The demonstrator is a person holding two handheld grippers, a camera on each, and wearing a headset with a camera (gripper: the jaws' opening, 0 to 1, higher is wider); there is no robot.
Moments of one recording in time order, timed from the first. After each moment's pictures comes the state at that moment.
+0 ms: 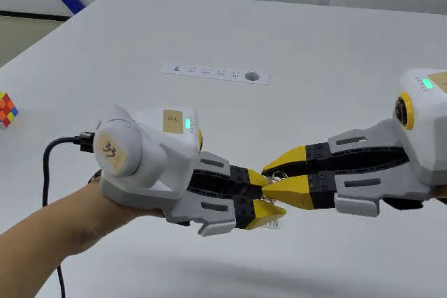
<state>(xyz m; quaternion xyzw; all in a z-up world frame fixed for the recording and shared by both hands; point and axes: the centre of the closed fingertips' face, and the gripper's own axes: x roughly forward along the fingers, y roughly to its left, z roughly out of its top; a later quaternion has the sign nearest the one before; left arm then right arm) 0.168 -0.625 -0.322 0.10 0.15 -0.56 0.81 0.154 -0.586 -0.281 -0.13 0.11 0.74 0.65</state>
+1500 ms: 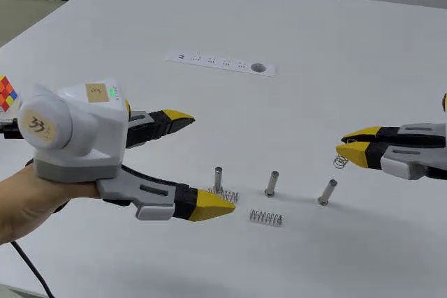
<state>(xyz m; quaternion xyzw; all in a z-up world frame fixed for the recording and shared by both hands) 0.205 -0.527 -0.328 0.08 0.17 -0.42 0.89 0.298 -0.673 -0.355 -0.14 0.23 0.52 0.81</state>
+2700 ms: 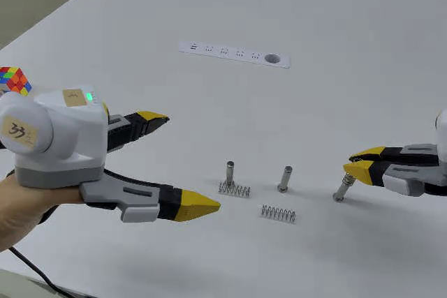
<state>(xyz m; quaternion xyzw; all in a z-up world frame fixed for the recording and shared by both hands) 0.203 -0.489 -0.342 0.03 0.19 -0.36 0.91 0.299 -0.675 -0.403 -0.13 0.28 0.51 0.80</state>
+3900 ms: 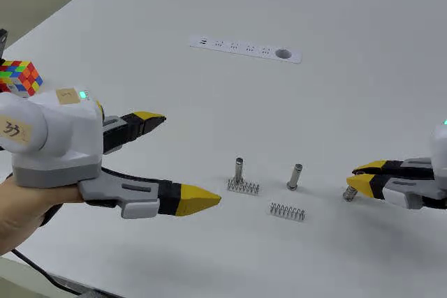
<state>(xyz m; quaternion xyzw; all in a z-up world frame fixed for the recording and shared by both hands) 0.200 -0.476 -0.351 0.02 0.20 -0.33 0.92 0.296 -0.675 -0.440 -0.14 0.30 0.51 0.79</state>
